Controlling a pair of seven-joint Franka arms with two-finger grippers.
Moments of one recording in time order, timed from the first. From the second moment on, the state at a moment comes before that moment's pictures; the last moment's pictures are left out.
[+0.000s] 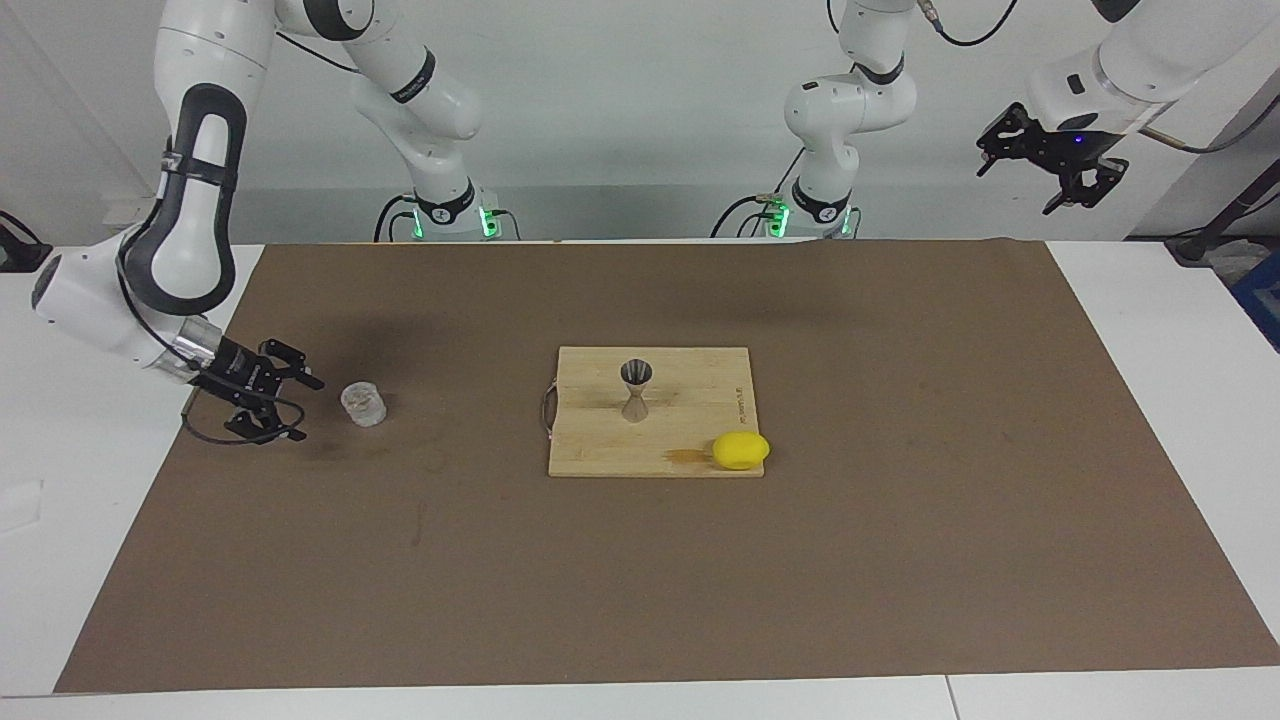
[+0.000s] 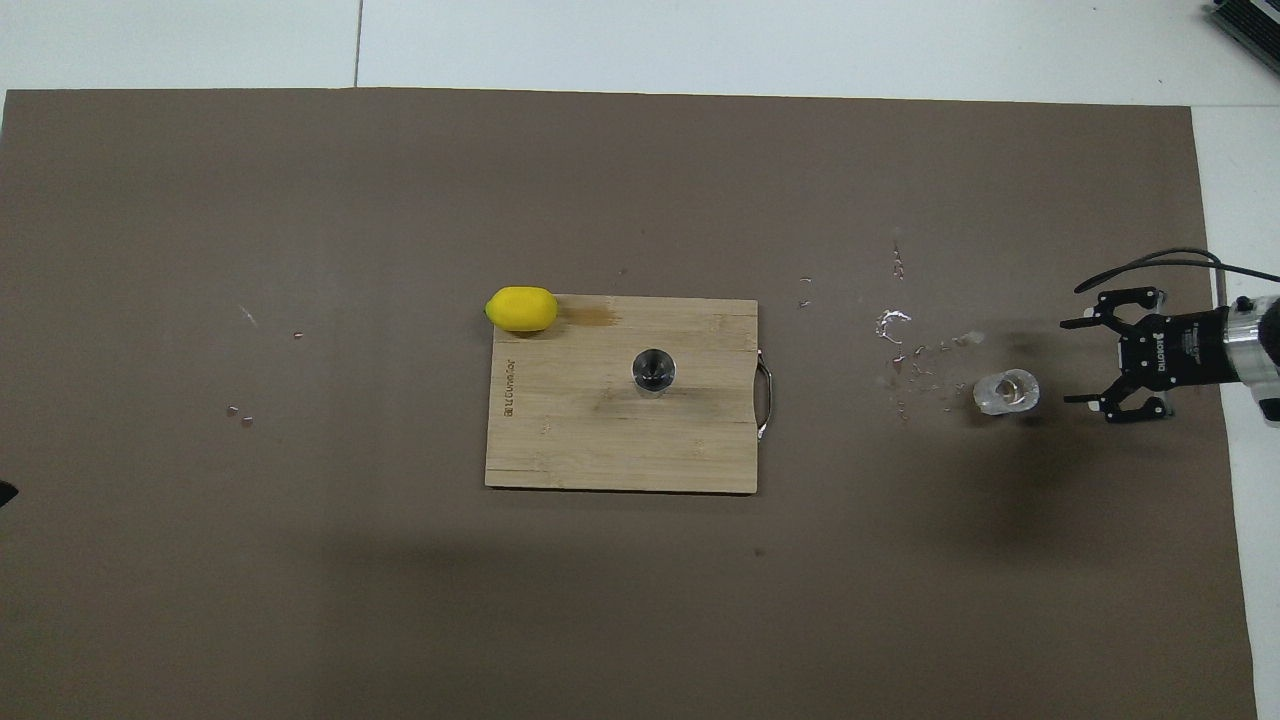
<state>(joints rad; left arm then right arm) 0.12 0.00 -0.11 -1.41 0.06 1.12 0.74 -0.40 0.32 -0.01 -1.96 0.62 1.97 0.87</state>
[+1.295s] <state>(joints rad) 0.12 0.13 -0.09 -1.03 0.11 0.94 0.67 -0.38 0.34 0.00 -2.07 0.81 1.98 0.76</state>
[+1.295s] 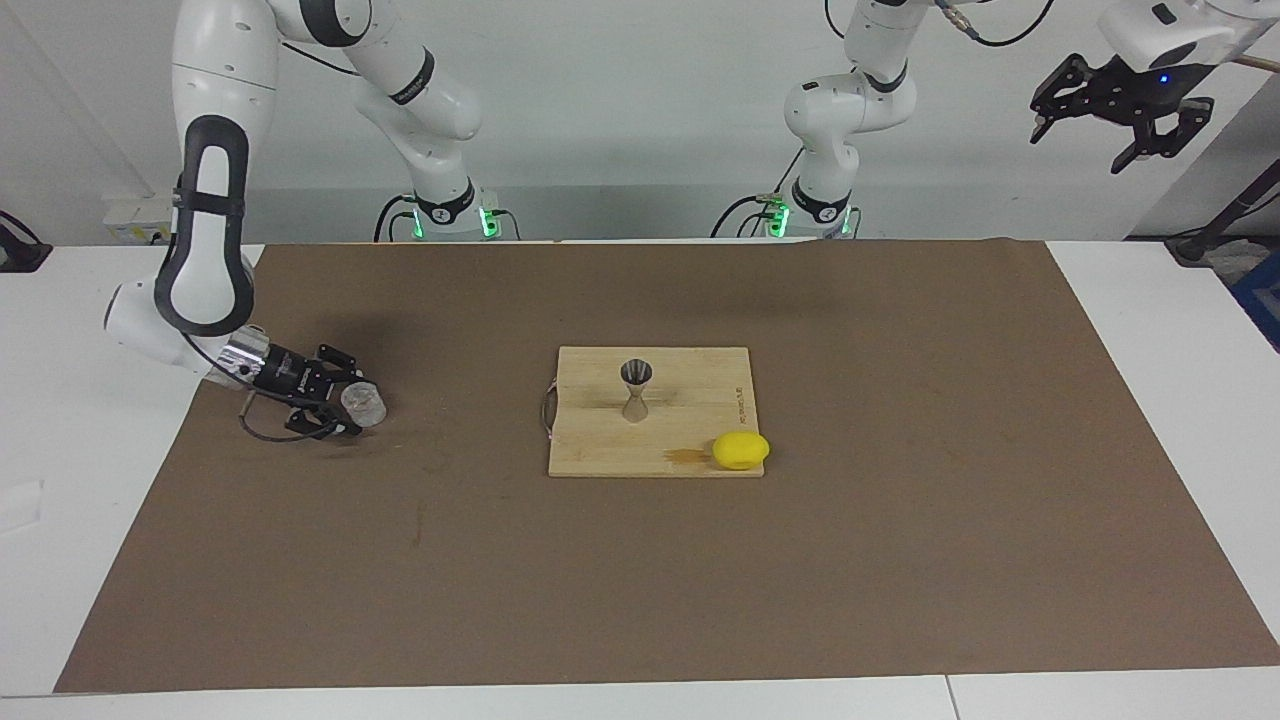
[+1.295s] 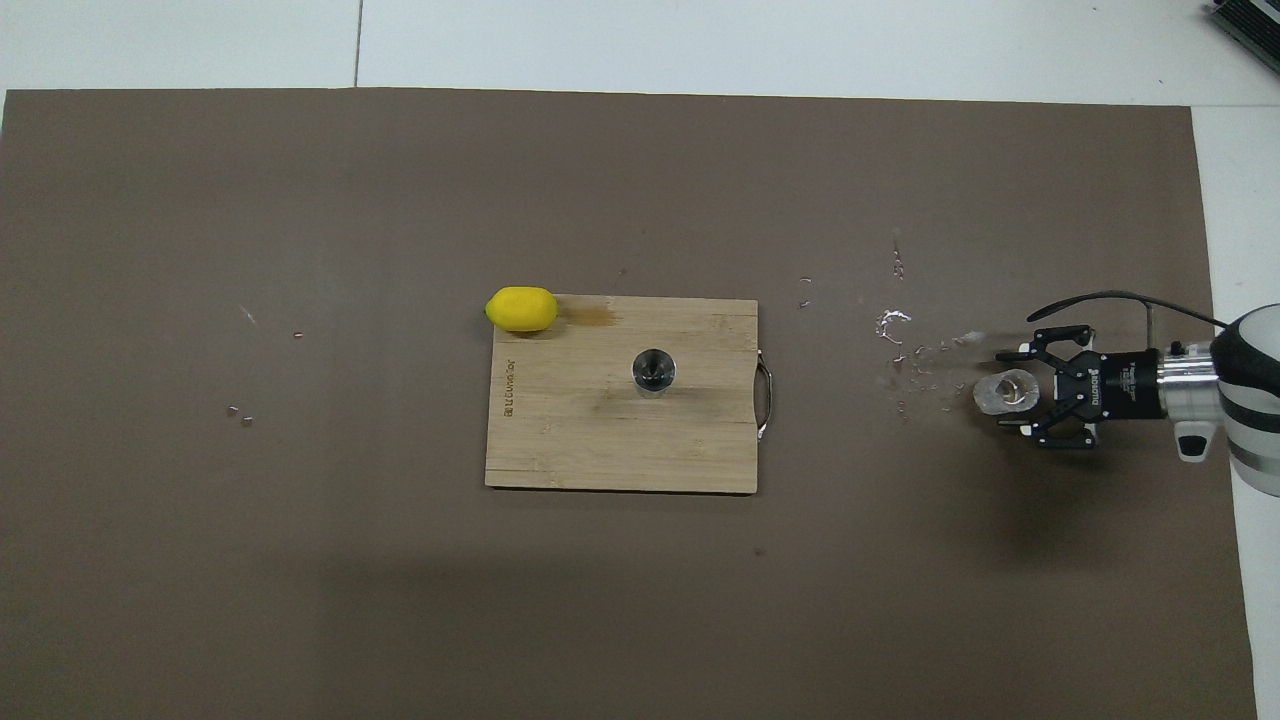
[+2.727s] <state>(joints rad) 0.11 0.14 -0.09 -1.11 0.10 1.03 0.67 -0.16 0.18 0.01 -2.07 0.85 2.00 1.07</state>
